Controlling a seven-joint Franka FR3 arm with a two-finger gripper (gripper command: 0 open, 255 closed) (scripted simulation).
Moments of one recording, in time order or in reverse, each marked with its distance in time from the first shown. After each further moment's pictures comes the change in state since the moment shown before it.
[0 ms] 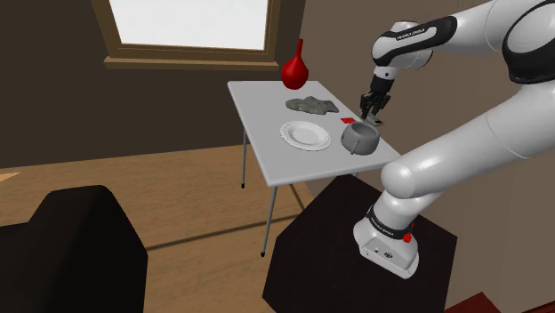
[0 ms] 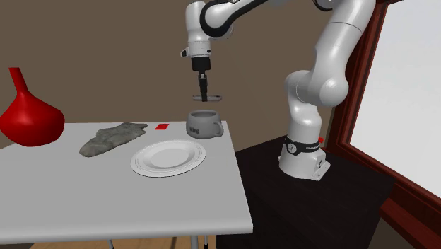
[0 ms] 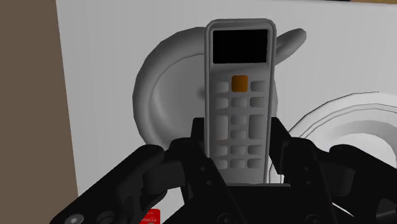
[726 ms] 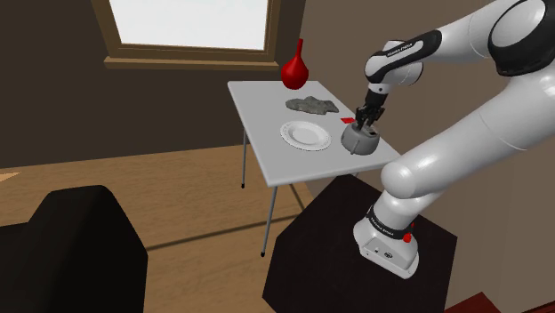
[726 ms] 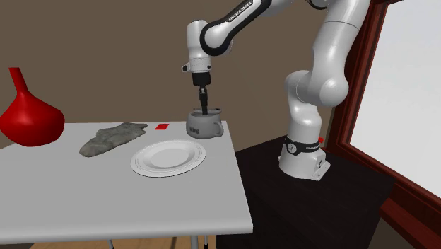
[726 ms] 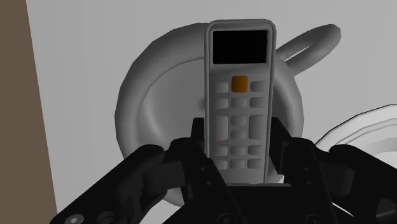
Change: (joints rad) arm 0.003 0.080 -0.032 -0.088 0.005 0.165 -0.019
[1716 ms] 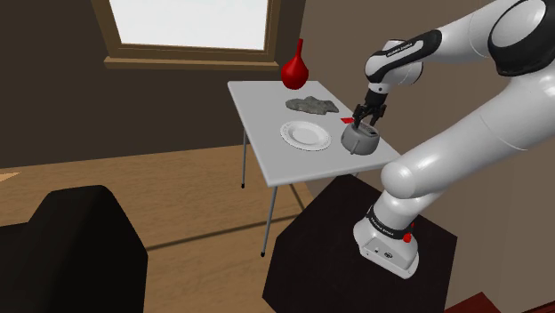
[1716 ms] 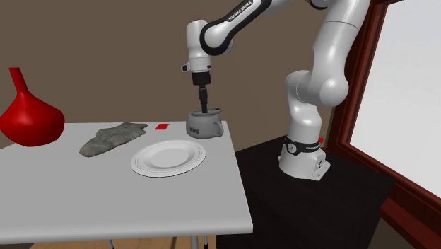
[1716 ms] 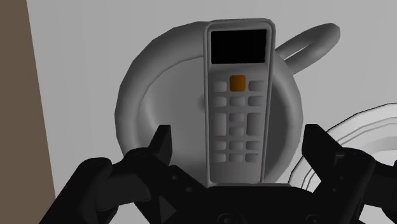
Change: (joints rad) arm 0.001 -0.001 0.001 0.003 0.001 -0.002 0.001
